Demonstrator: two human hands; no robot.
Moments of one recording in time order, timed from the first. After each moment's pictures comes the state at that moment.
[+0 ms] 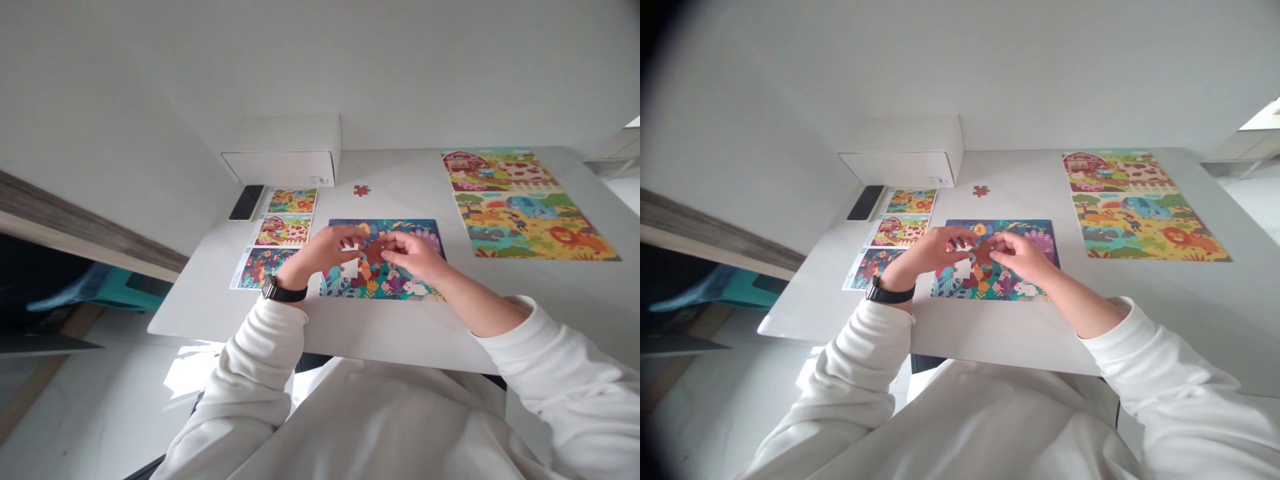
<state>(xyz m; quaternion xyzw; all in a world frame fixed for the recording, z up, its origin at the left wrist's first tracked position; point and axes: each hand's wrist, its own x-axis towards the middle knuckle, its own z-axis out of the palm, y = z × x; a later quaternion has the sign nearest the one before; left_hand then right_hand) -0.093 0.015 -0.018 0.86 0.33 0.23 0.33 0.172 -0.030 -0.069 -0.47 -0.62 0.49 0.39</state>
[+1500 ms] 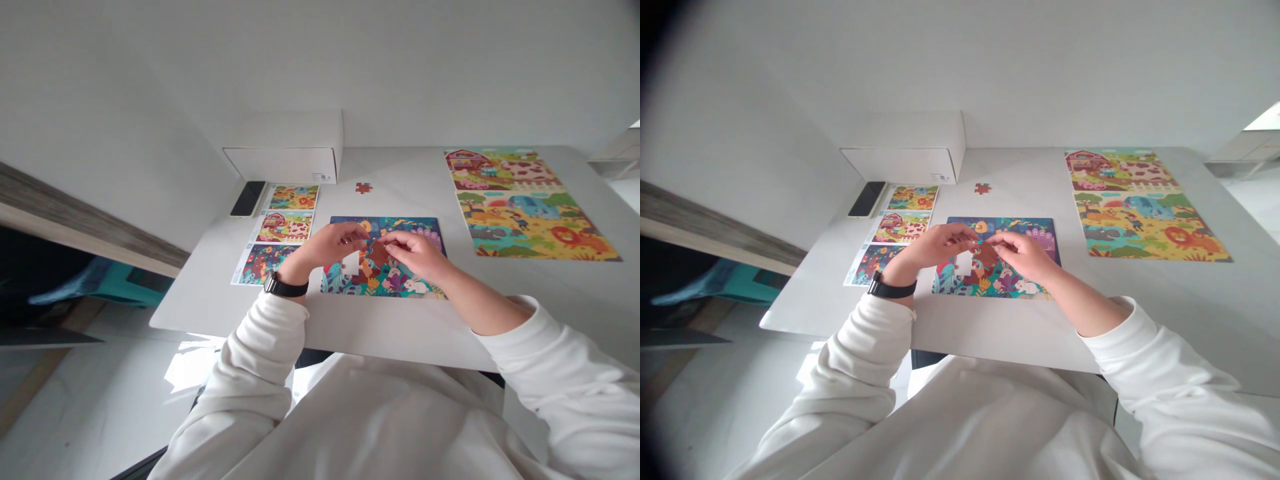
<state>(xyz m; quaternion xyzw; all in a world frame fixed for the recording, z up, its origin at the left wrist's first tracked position) -0.090 0.015 -0.016 0.80 0.35 0.21 0.44 0.174 -0.032 -0.066 -0.47 -0.66 0.45 0.37</state>
